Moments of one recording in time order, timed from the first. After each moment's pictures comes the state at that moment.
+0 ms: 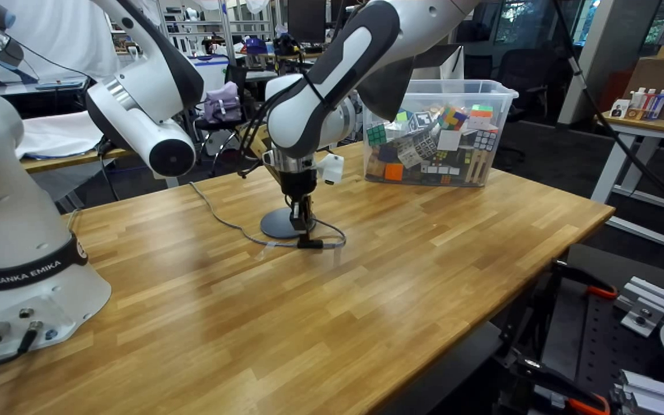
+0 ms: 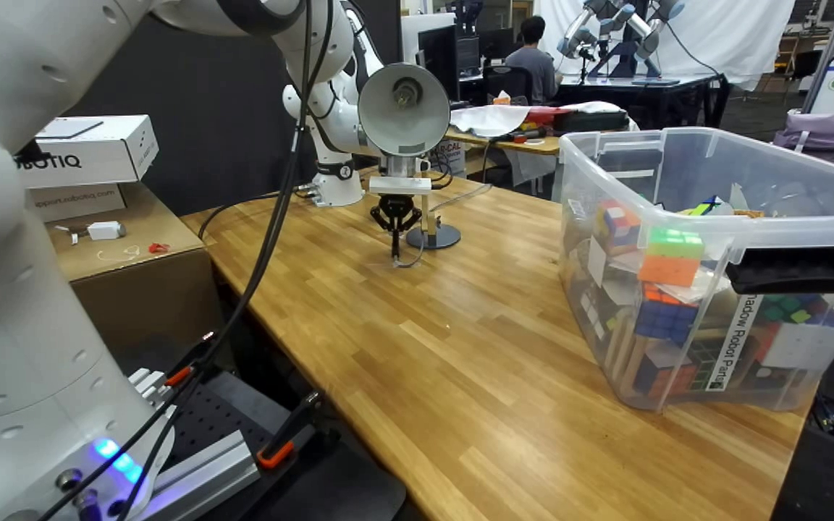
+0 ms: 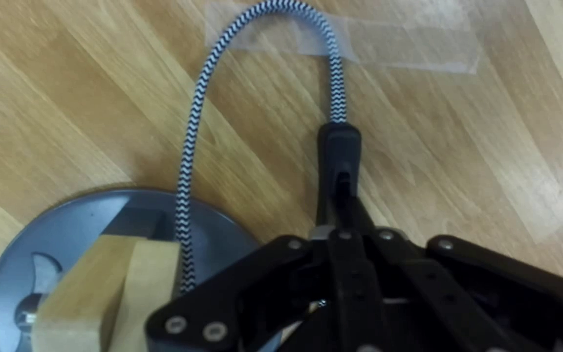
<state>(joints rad) 0.01 0.89 0.15 -1.51 -0.07 2.31 -0.51</state>
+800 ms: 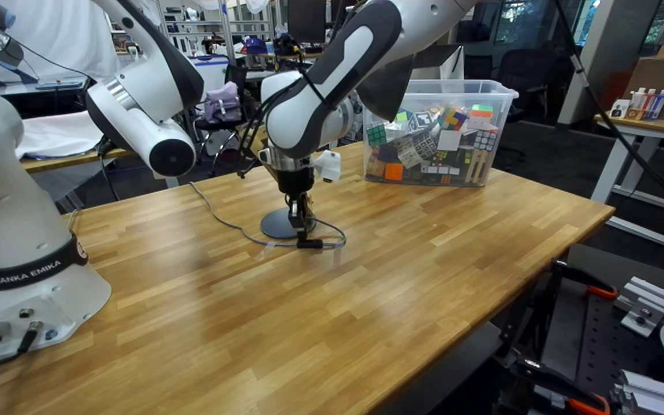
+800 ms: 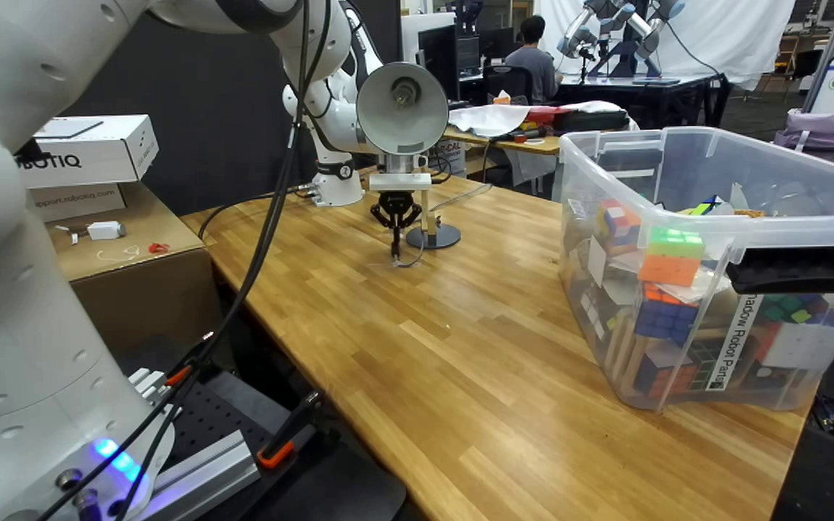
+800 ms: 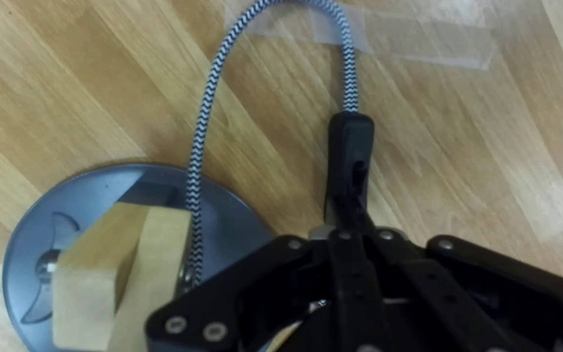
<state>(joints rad) 0.02 0.88 0.15 -1.51 -0.11 2.32 -0.51</state>
